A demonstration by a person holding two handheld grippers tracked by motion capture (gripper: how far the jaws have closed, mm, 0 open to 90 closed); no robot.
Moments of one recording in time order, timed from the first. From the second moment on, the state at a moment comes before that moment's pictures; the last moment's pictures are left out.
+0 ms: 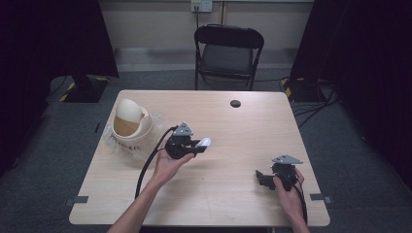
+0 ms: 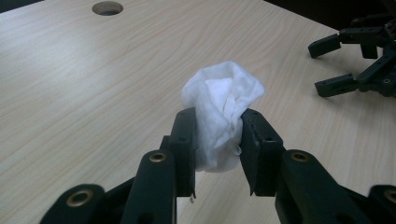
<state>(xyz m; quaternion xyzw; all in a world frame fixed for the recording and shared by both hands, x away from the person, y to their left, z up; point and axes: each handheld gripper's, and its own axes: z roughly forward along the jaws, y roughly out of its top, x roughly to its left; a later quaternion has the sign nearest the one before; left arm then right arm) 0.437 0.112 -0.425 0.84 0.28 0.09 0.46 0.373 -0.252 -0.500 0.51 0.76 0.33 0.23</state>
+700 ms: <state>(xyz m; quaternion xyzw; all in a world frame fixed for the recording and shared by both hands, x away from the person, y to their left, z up) 0.405 0.149 -0.385 0.83 0.27 0.12 0.48 0.373 -0.252 -0.500 0.51 0.76 0.33 0.23</state>
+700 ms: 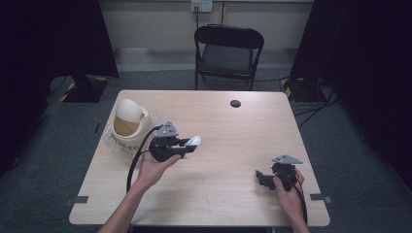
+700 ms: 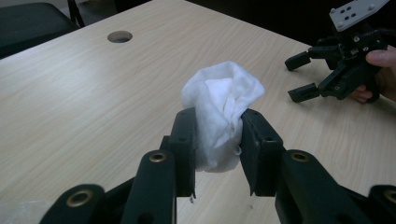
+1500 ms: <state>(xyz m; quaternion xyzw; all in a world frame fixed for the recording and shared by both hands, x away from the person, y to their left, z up) 0.383 0.199 -0.370 0.80 0.29 0.14 0.50 0.373 -0.252 -0.500 0.51 0.76 0.33 0.23</state>
